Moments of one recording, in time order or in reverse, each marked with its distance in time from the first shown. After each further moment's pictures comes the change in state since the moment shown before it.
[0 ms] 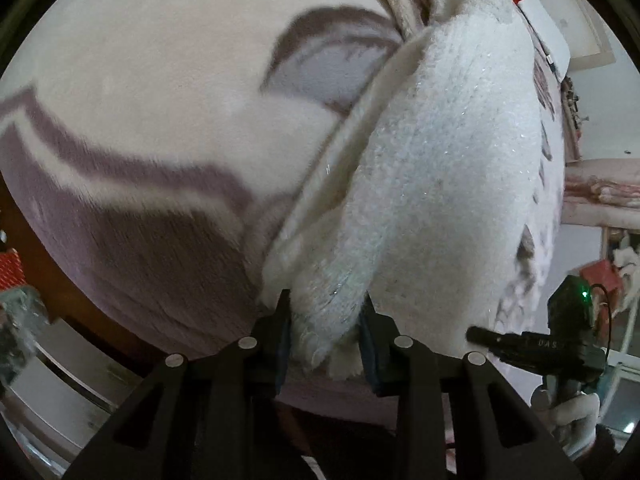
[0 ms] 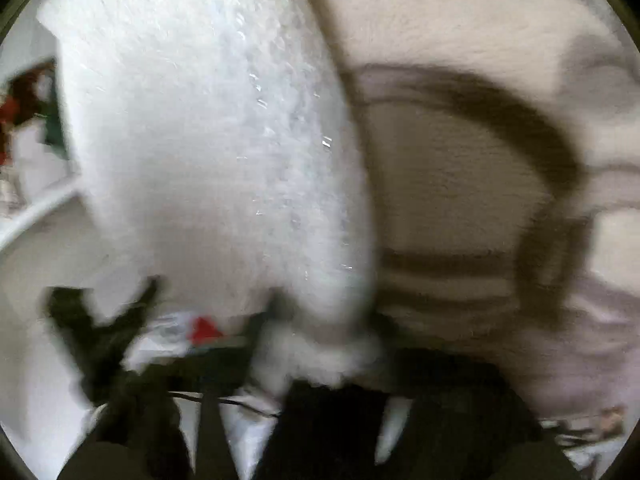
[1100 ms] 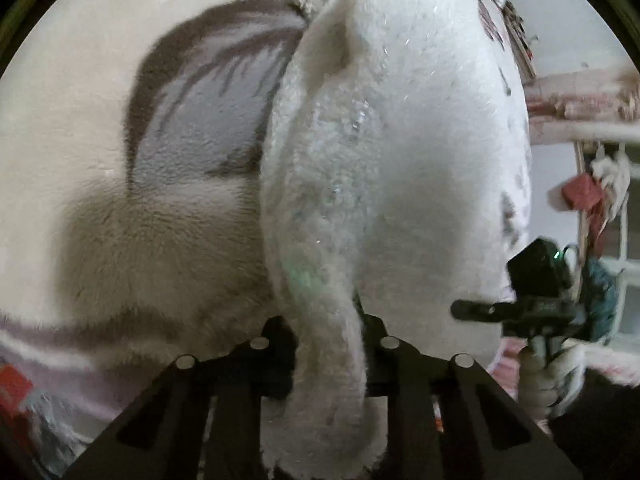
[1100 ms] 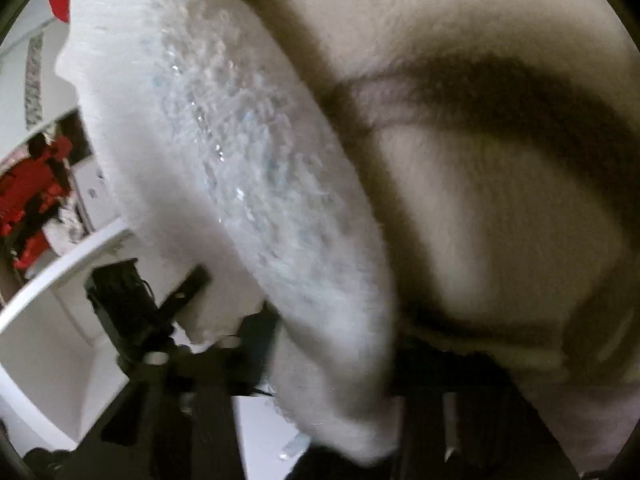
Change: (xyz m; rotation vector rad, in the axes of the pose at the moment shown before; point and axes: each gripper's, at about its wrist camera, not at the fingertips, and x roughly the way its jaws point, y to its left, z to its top) left arm 0.016 -0.033 0.063 0.273 0.135 -0.082; right arm 0.028 -0.036 0.042 0.081 0.014 0.429
